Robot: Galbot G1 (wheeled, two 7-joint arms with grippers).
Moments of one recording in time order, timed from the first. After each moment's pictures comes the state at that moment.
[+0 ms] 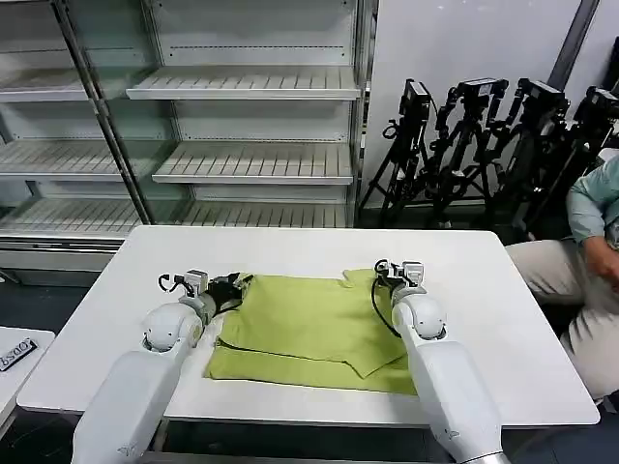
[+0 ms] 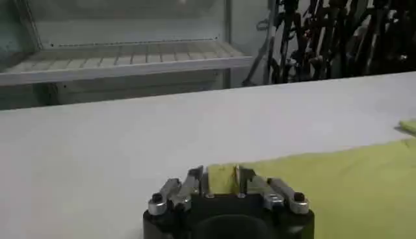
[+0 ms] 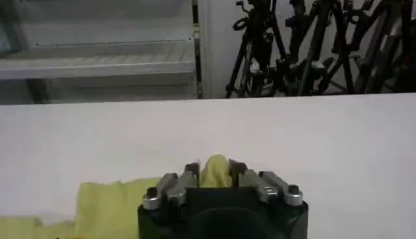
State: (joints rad) left arm 0.68 -1.14 -0.21 -1.39 -0.46 0.57 0.11; right arm -0.63 1.39 0.28 1.32 0.38 -0.57 0.21
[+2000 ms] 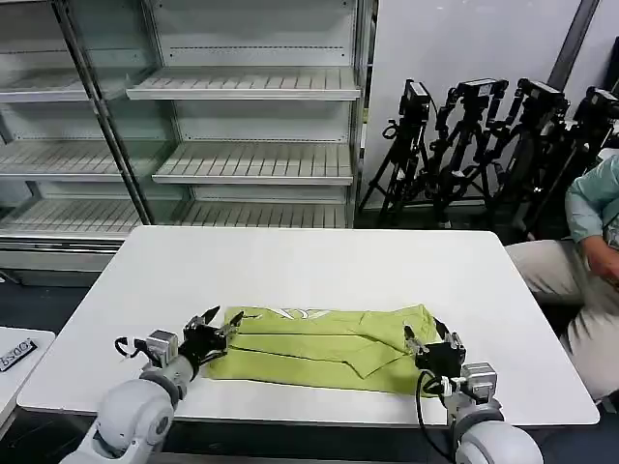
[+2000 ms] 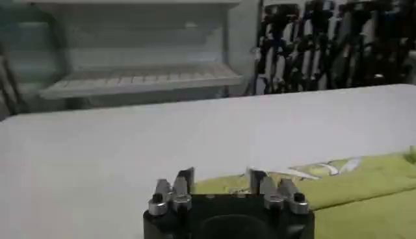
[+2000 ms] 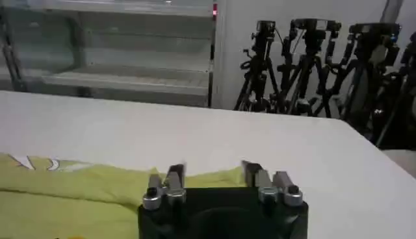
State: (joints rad) left arm 1.20 -1.05 -0.35 -2.00 -0.57 0.58 -0.18; right arm -1.41 1.23 0.46 2.22 0.30 -0.56 0.17
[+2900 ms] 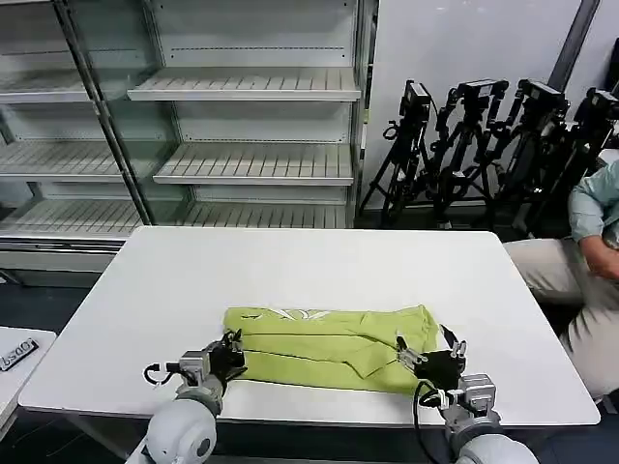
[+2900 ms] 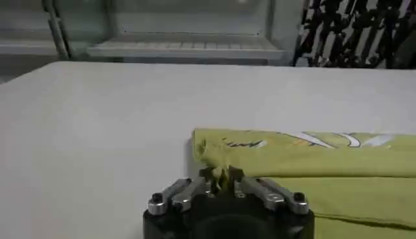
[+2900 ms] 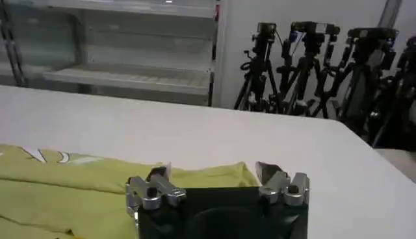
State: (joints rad) left arm 1.18 -1.09 -0.17 -1.97 -0.62 0.57 -0.50; right arm -1.44 1.25 0.45 2.25 0.25 -0.57 0.18
